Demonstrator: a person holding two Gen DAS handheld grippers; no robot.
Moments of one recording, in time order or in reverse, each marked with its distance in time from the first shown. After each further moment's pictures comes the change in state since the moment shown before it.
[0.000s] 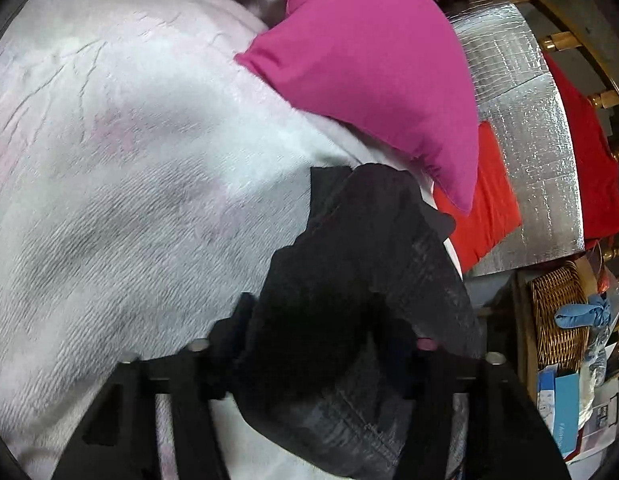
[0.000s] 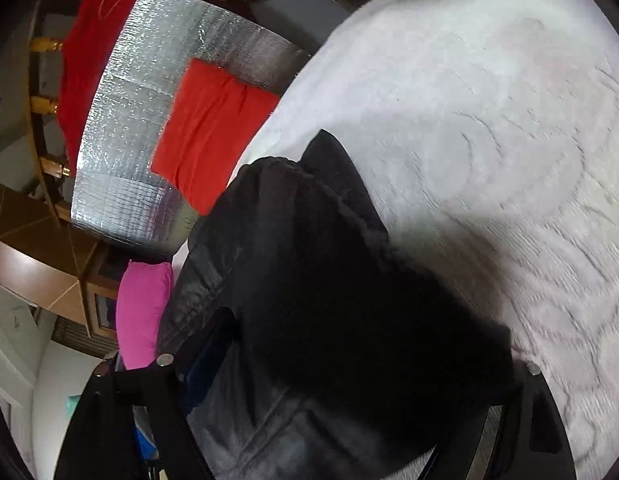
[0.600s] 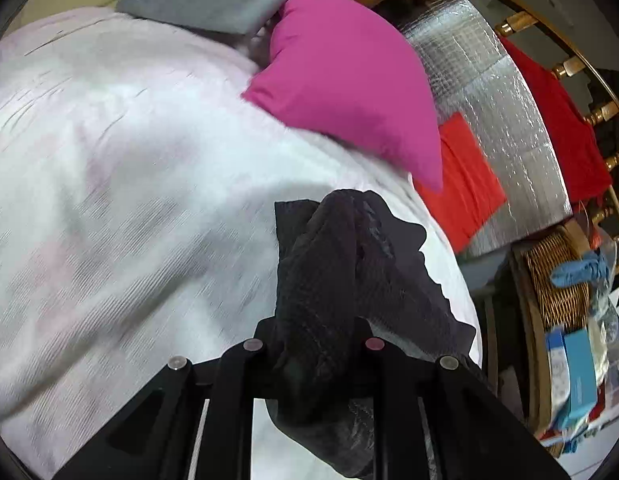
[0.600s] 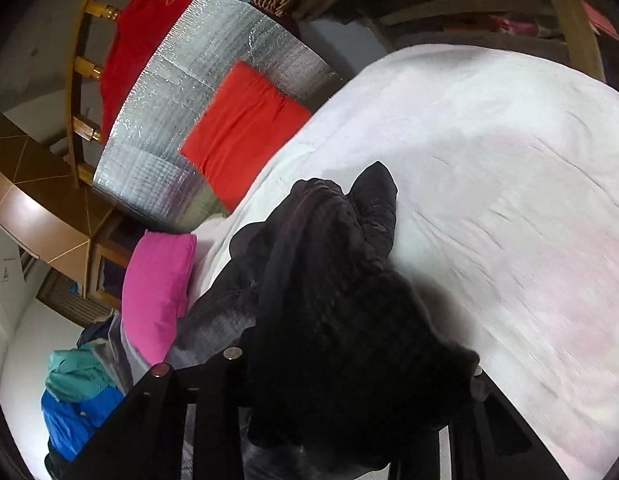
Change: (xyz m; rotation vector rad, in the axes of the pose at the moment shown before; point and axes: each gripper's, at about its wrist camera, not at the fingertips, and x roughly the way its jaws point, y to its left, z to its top) left arm -0.086 0.001 -0.049 0.123 -0.050 0.021; right arm -0.113 0.018 -0.043 -0.144 -0.011 -0.025
